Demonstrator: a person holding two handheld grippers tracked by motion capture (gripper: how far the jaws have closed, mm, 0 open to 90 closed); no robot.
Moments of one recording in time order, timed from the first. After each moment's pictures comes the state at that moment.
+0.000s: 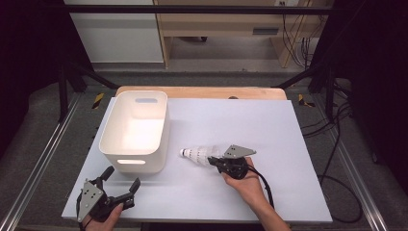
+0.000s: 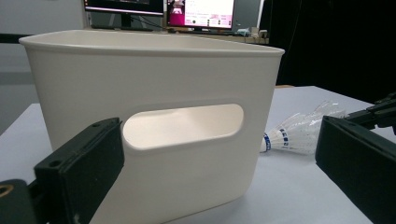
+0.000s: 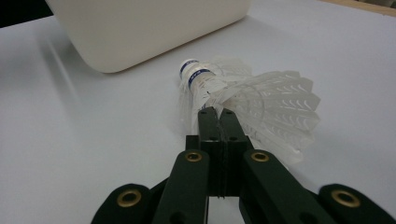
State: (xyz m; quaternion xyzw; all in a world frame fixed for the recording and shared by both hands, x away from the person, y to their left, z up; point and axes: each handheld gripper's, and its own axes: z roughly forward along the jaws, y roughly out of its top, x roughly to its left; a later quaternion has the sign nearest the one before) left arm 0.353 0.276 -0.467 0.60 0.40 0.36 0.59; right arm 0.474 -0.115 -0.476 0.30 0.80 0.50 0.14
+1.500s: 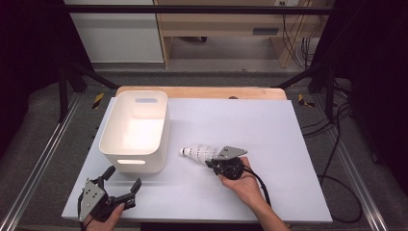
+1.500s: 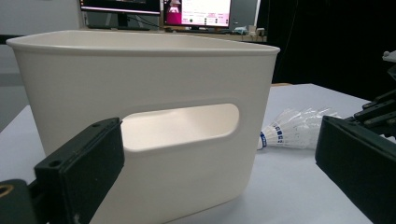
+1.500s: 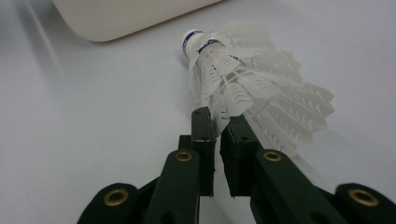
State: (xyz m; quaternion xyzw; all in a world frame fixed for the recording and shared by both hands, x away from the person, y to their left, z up) left arm 0.354 0.274 -0.467 0.61 0.39 0.36 0.59; right arm 0.476 -0.103 -0.482 0.28 0.83 0.45 0.15
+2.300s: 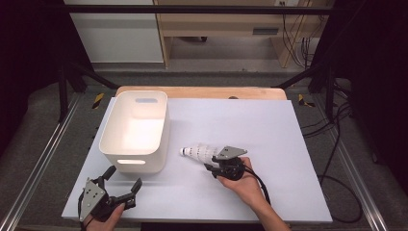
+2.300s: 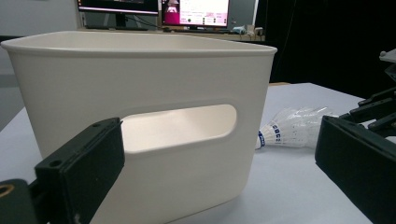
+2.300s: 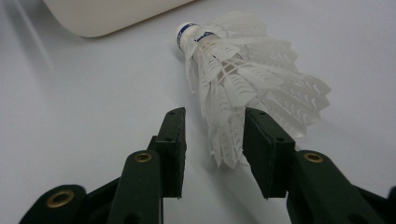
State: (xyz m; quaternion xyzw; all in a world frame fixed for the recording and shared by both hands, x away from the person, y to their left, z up) left arm 0.354 0.273 -0.466 0.61 0.39 0.35 0.59; right arm 0.475 -0.103 -0.481 0.30 0.83 0.44 0.16
